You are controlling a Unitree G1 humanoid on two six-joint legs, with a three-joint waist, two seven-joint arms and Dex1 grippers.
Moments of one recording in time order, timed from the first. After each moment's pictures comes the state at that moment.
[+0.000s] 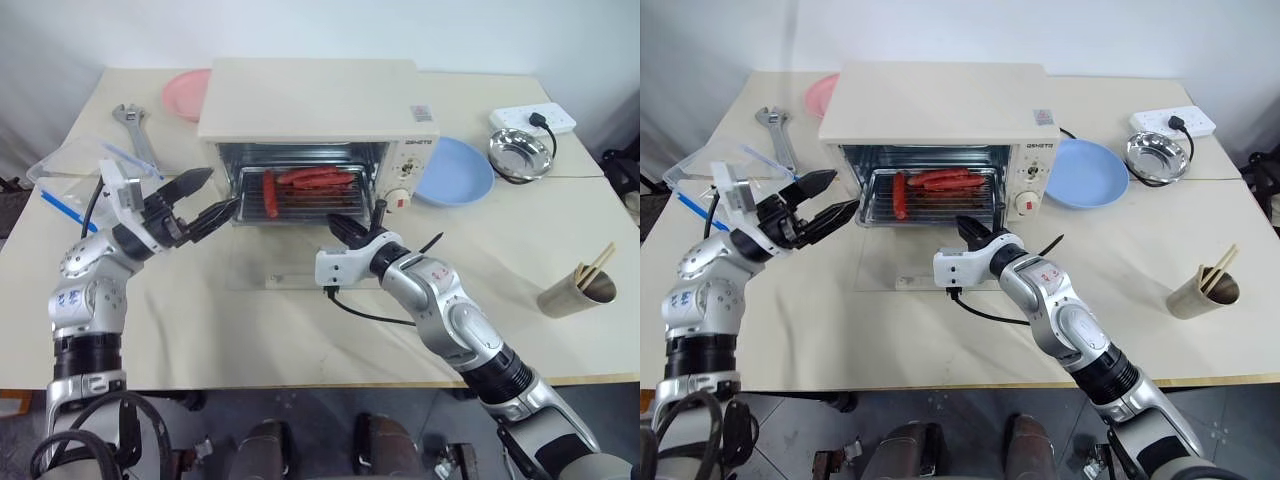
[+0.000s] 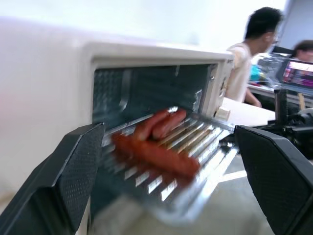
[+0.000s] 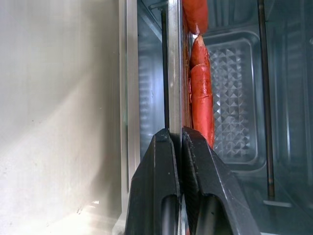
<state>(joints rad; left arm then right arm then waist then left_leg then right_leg) -0.61 0.57 0.28 0.32 -0.60 0.20 -1.02 -0.60 -0.41 0.50 -0.17 -0.85 0.15 0.44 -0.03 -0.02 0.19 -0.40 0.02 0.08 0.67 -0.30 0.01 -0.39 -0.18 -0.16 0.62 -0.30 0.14</state>
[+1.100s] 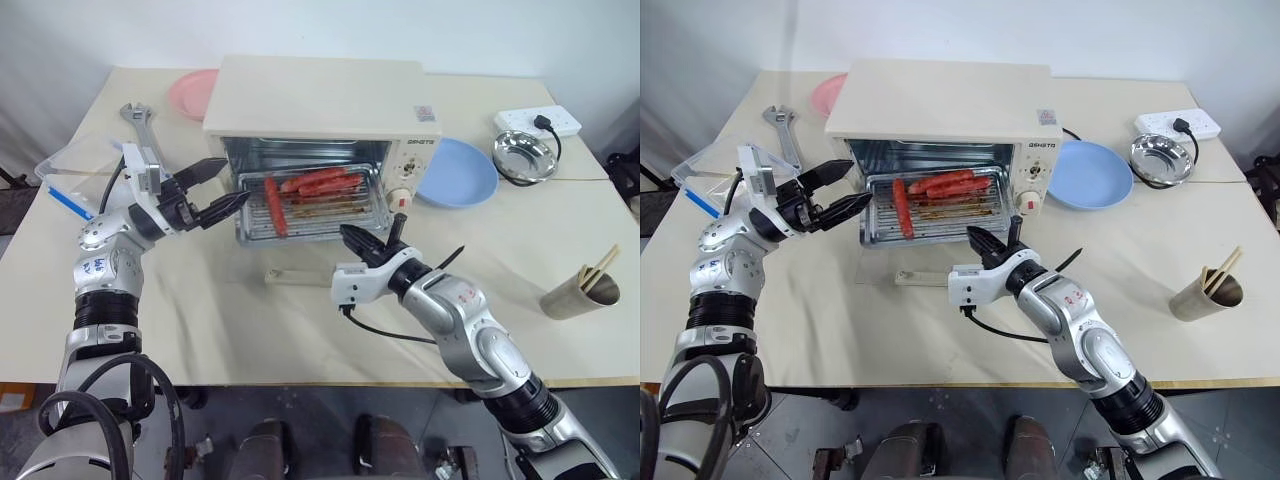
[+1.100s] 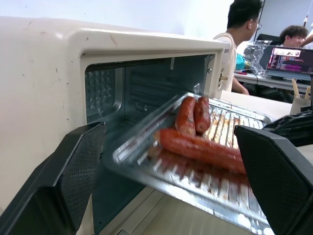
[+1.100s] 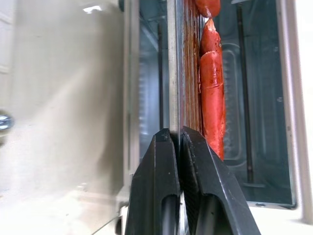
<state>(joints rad) -0.81 0.56 0.24 0.68 -0.50 0.02 -1.17 -0.43 -0.47 0.41 -0.35 -0.87 0.09 0.47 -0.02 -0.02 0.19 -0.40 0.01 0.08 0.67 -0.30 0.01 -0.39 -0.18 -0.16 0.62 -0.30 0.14</state>
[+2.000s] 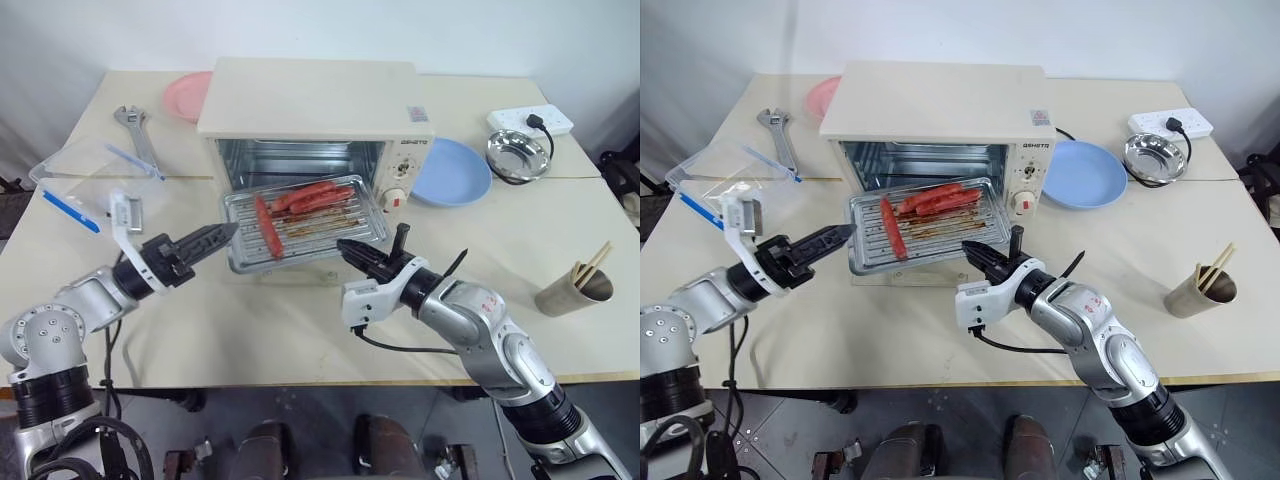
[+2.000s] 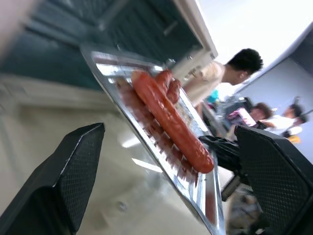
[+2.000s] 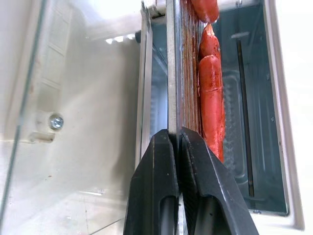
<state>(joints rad) -0.38 0.55 0.49 -0.07 -1.15 1.14 -0.53 -0.38 -0.53 0.34 -0.40 -0.74 -0.10 0.53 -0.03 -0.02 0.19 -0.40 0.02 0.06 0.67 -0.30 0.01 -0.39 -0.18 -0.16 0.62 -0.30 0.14</state>
